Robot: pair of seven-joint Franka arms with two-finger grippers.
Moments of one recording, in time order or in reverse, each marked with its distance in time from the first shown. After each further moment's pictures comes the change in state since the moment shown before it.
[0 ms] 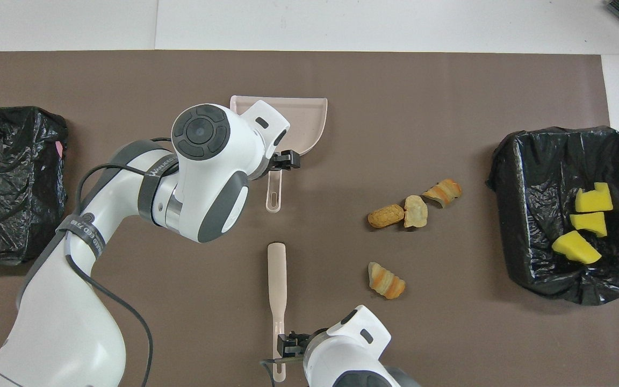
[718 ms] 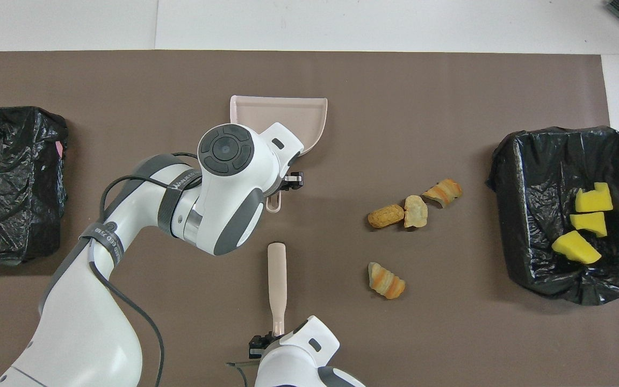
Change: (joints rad) left arm -0.035 0.000 0.006 -0.038 0.011 -0.006 0.011; right arm 0.106 0.201 0.001 0.091 -0.146 0.081 0.178
